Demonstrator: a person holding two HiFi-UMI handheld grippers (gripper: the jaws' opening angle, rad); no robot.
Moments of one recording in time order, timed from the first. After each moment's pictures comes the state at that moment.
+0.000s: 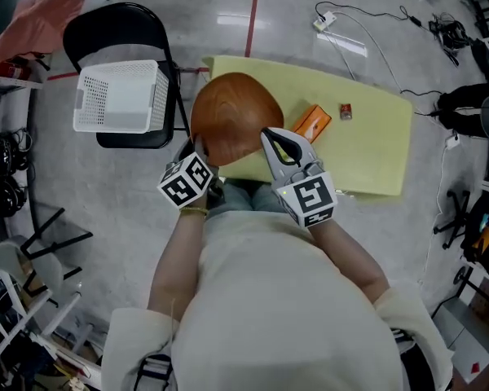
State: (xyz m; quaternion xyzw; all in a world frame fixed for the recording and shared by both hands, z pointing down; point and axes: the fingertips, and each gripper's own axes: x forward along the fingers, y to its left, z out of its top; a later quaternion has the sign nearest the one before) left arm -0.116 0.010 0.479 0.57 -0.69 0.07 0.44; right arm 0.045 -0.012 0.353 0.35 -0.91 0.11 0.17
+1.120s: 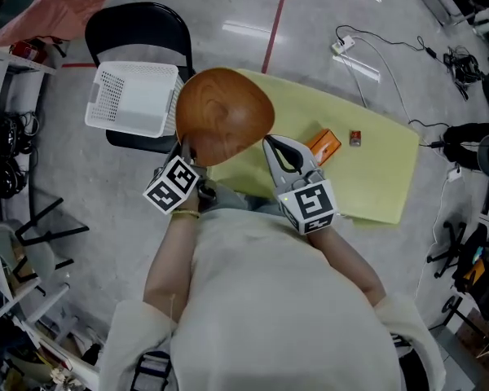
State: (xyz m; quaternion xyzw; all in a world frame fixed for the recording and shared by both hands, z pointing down) left arm -0.195 -0.002 0.459 0.52 -0.73 -0.03 0.44; right arm 0.001 -0.034 0.355 0.31 -0.93 0.11 0.16
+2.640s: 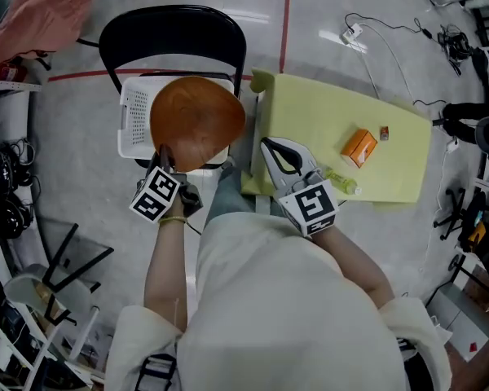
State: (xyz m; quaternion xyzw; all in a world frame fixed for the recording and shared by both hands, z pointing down) left arm -0.485 -0.033 0.511 0.50 -0.73 0.01 0.47; right arm -0.246 -0.075 0.379 0.34 -0.91 0.13 0.22
